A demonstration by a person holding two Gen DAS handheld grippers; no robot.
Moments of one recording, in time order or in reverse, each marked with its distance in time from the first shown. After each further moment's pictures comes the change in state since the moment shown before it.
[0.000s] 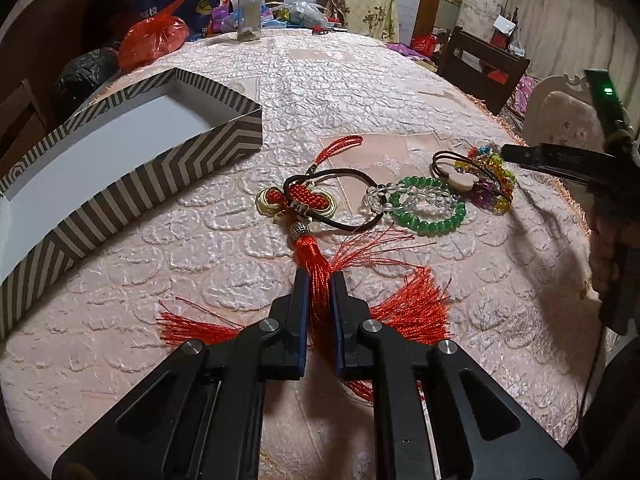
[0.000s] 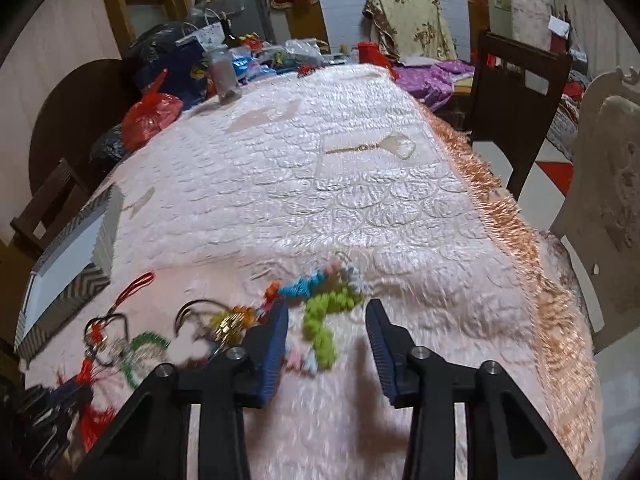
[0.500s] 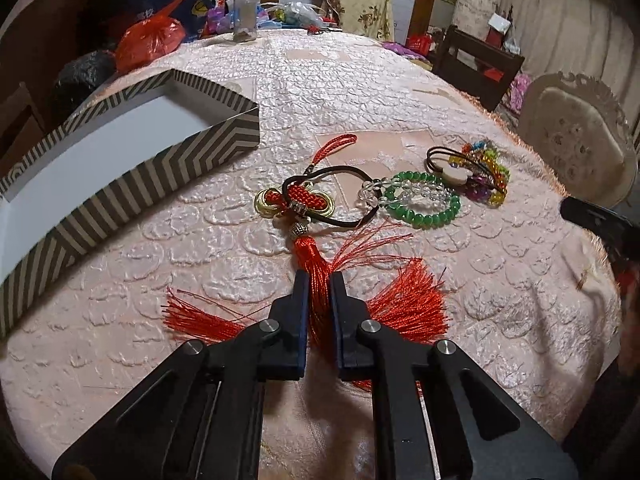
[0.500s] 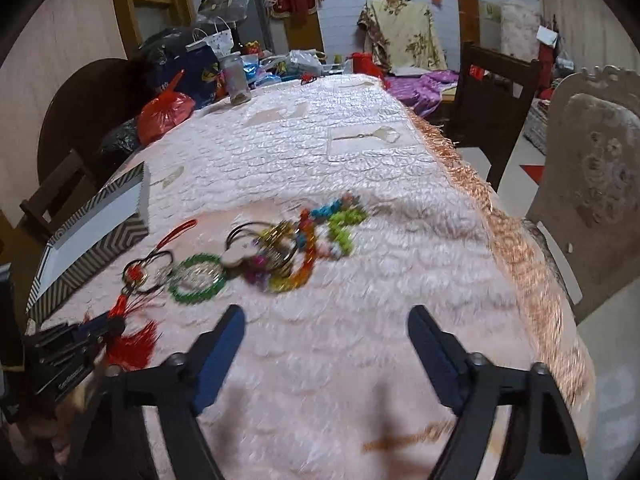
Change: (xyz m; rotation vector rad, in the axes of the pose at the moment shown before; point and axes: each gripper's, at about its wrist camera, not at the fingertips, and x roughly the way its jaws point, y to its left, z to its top) left arm -0.005 0.001 -0.005 0.009 -0.001 -0.015; right arm -0.080 0.021 -0.066 -0.016 -0.037 -0.036
